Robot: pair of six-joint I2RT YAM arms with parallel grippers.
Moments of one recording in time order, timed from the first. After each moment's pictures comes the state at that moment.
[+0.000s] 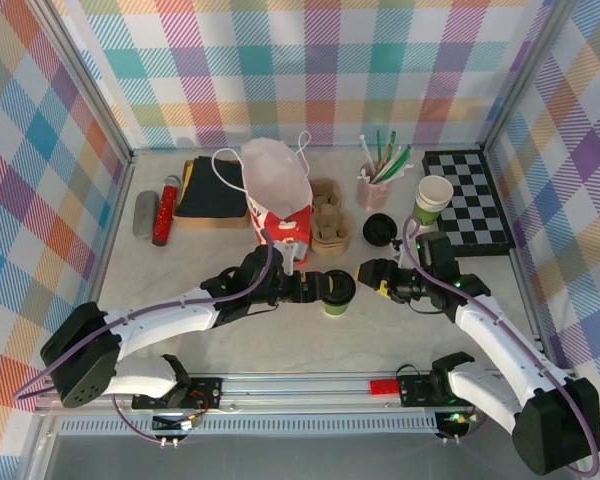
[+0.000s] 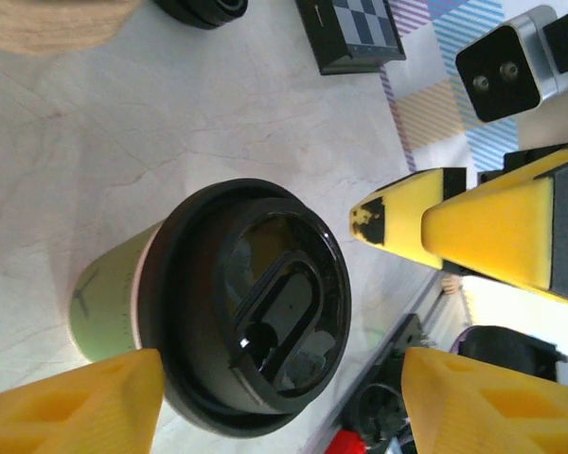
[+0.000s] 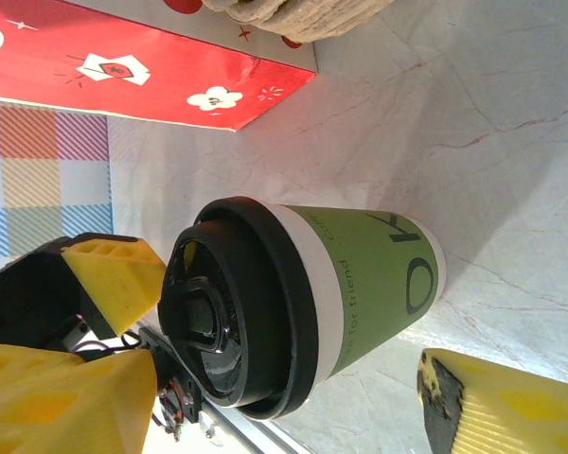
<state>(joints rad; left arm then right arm) -0.89 1.27 0.70 0.05 0.25 -0.85 0.34 0.93 0.61 -0.49 -0.63 0.70</state>
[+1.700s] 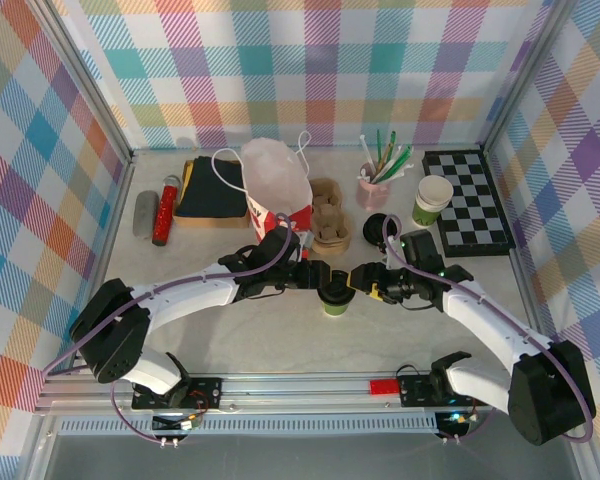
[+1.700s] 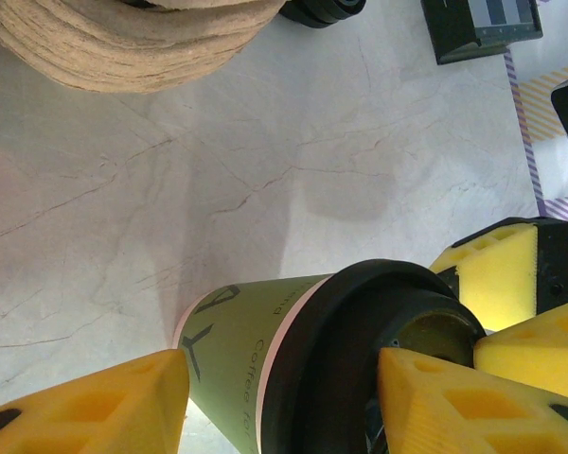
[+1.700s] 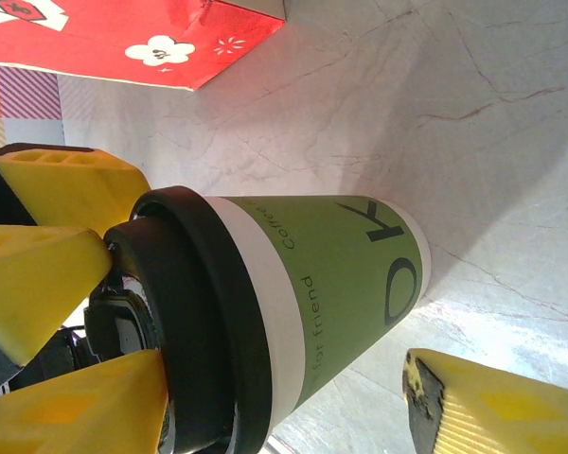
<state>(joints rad) -0.82 1.48 0.90 -0.15 0.23 -0.74 0.39 1.10 0.61 -0.44 -0.63 0.65</state>
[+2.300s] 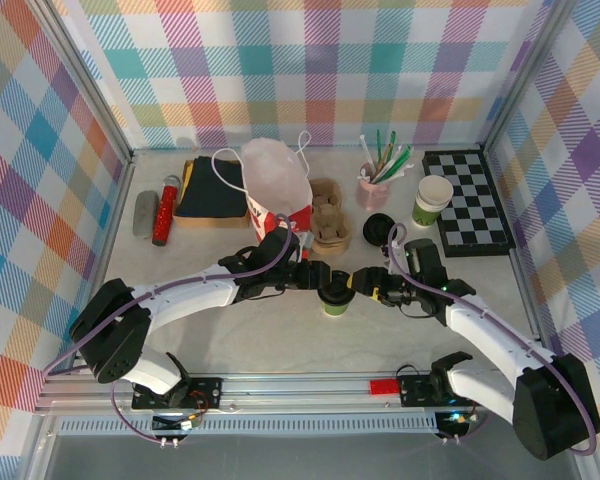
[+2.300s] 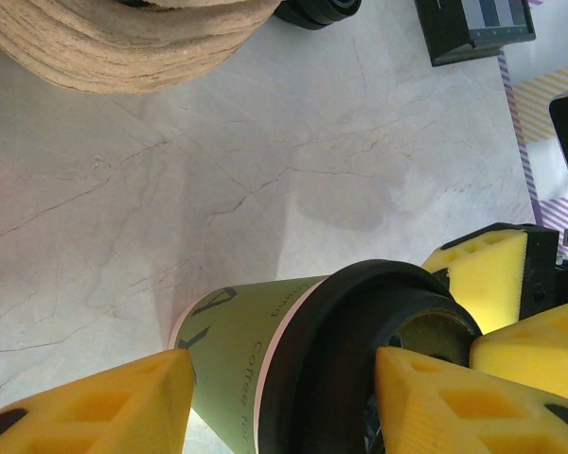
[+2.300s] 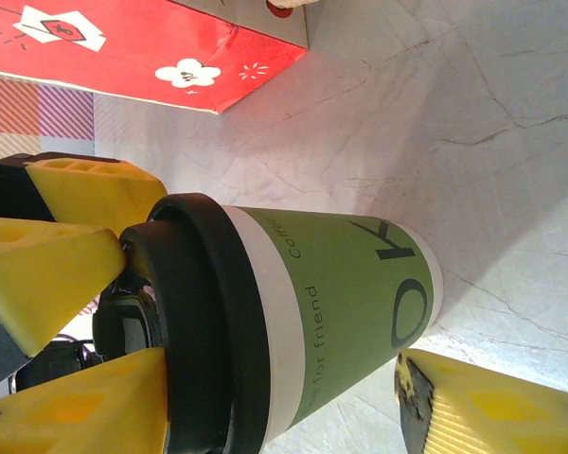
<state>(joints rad) -0.82 1.48 0.89 -0.13 0.23 -0.74 0.39 1.02 0.49 -0.28 -0.62 0.70</state>
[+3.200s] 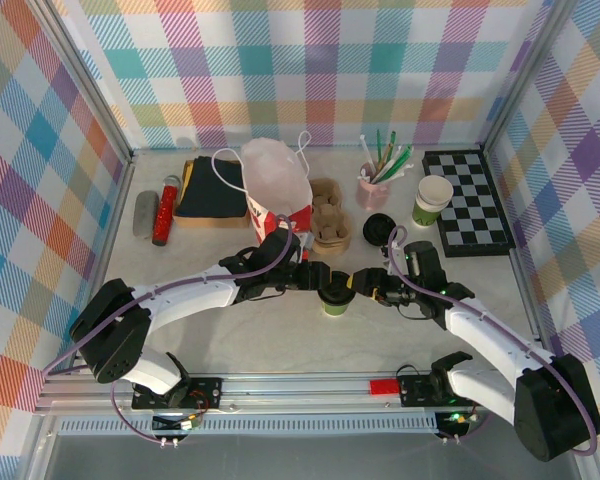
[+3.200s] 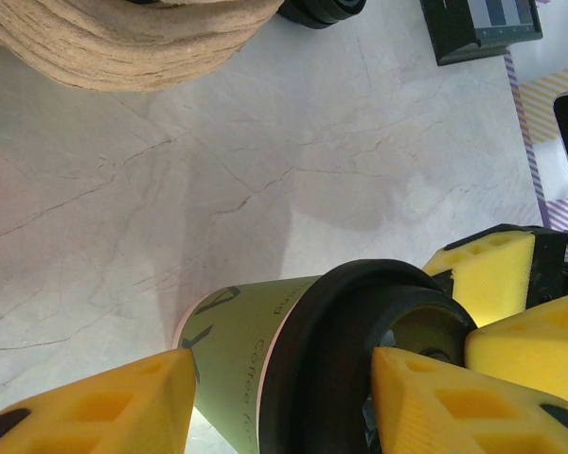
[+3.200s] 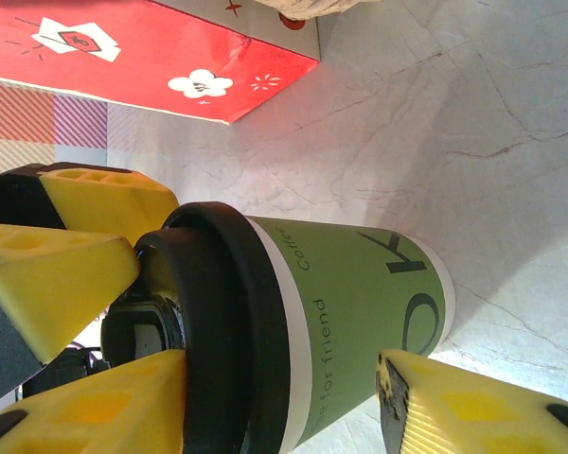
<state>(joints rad) -0.84 1.48 0.89 -0.13 0.21 -0.74 0.40 1.02 0.45 -0.21 -0.61 0.73</state>
